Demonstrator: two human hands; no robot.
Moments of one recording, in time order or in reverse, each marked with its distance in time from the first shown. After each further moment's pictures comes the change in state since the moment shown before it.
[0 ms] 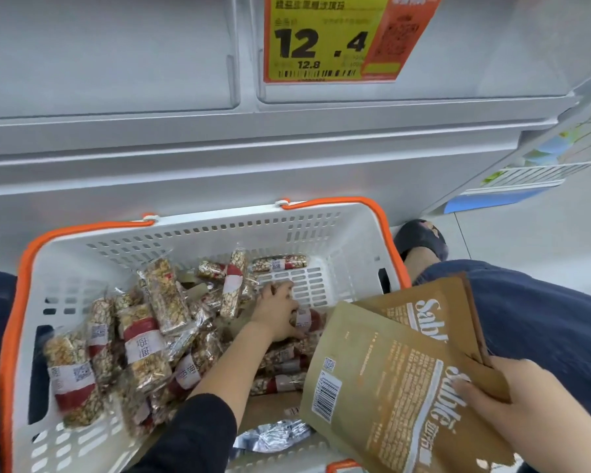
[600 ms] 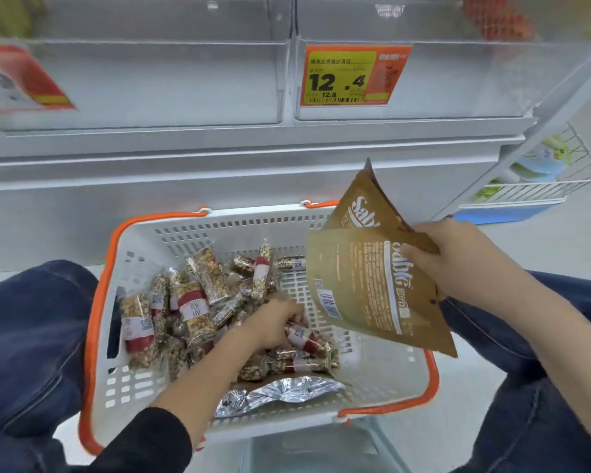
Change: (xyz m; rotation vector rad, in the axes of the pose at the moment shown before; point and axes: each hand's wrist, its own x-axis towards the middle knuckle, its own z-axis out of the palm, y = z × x) left_hand -0.100 -0.004 -0.015 -0.133 0.163 0.165; right_hand -0.011 -0.089 -0.032 -0.249 0.293 -0.533
